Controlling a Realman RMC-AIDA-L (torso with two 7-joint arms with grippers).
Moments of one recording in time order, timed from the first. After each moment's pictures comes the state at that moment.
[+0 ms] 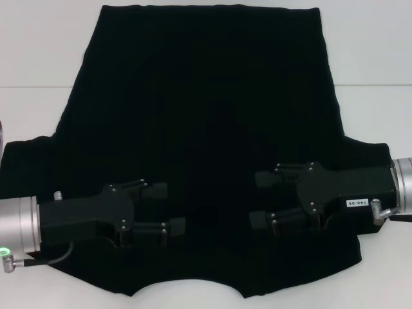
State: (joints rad) left arm -0.52 -2.11 0.47 0.61 2.14 1.72 -1.33; right arm 0.70 2.02 -0.79 -0.50 -2.00 -1.62 1.36
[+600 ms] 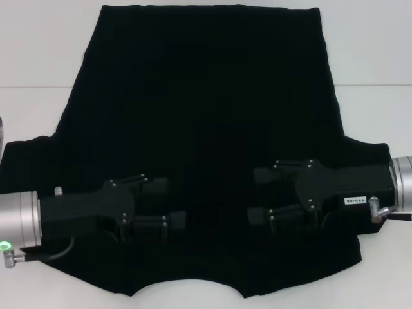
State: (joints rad) left arm -0.53 -2.10 0.47 0.61 2.13 1.71 -1.37; right arm 0.70 2.03 -0.77 -0.50 -2.00 -1.62 1.36
